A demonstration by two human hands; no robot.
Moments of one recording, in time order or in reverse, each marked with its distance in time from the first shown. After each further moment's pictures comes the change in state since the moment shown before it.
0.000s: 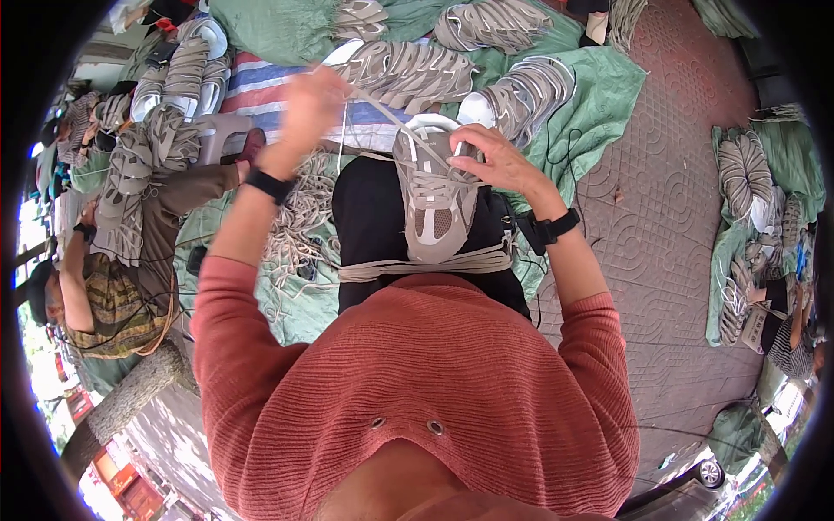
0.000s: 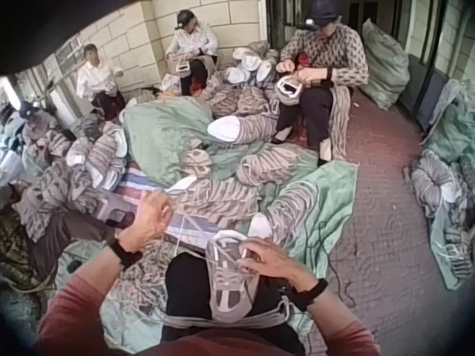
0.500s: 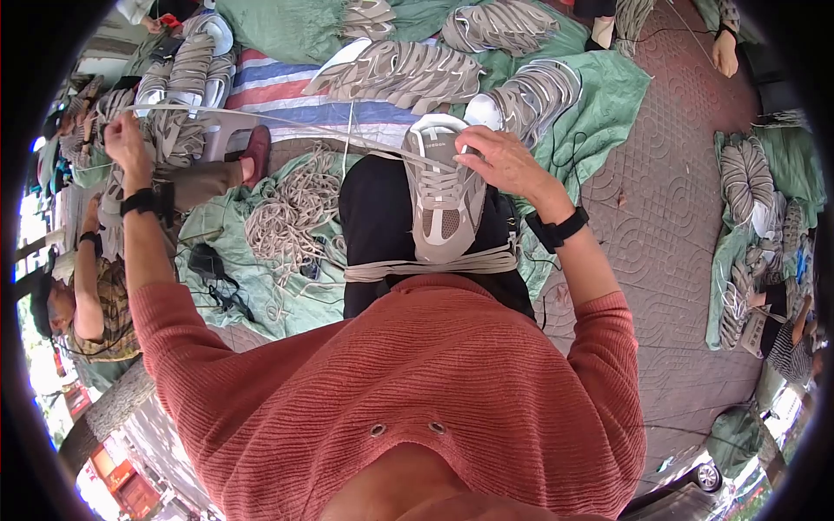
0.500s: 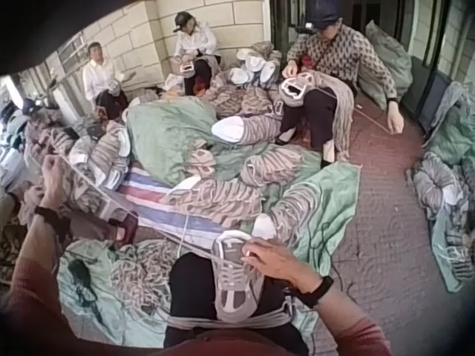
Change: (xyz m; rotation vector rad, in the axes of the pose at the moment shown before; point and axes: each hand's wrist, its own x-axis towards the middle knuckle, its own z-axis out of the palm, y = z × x) left_hand -0.084 -0.254 -0.216 -0.118 0.748 -0.714; right_hand 0.009 -0.022 -0.001 -0.226 -0.052 0.013
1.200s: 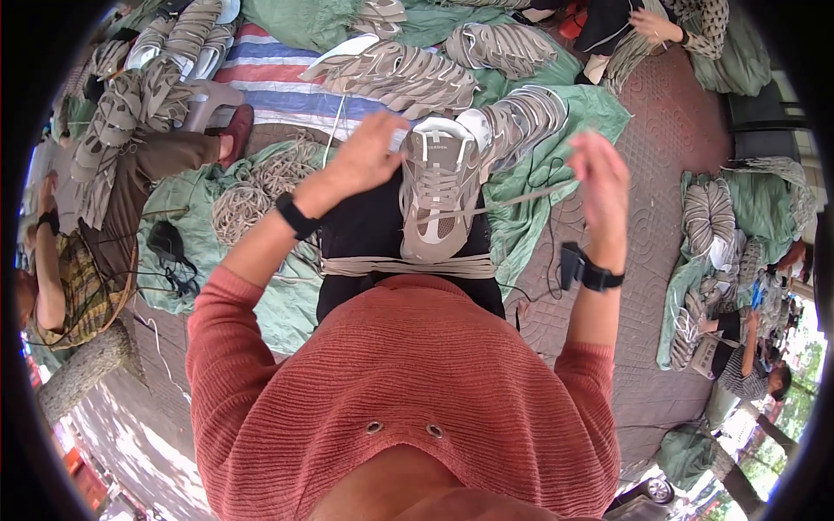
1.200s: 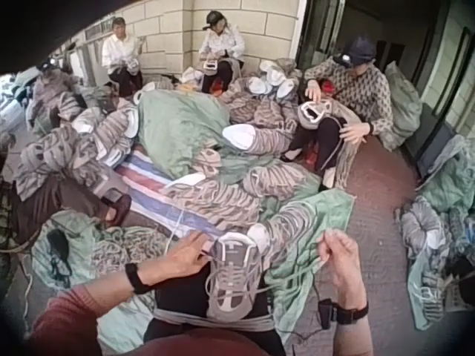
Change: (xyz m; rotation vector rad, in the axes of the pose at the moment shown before) left_hand -0.329 0.177 0.146 -0.120 -0.963 0.380; right_hand -0.054 -0.025 -0.104 0.792 0.574 0.263
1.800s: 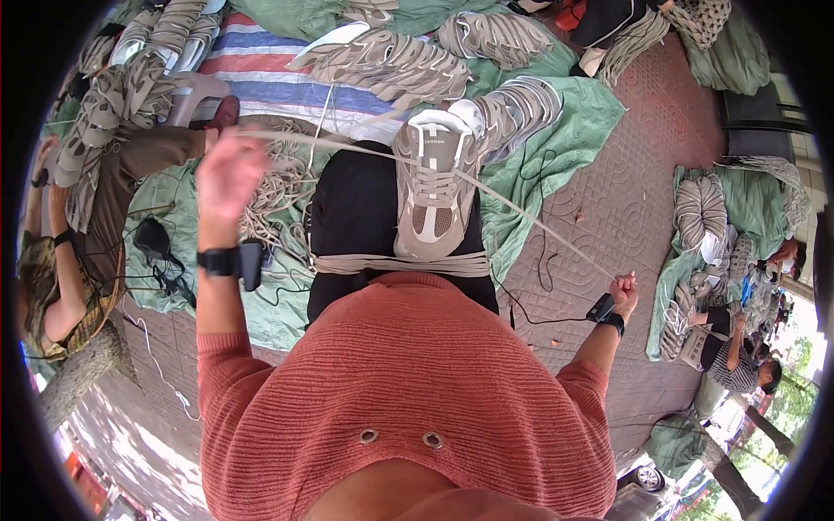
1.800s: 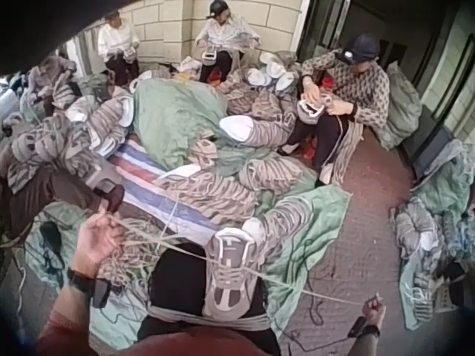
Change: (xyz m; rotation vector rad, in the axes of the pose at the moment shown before) left_hand -0.096 -0.057 -0.115 -1.915 0.395 -0.574; right_hand -0.167 0.149 -0.275 1.106 1.099 0.294
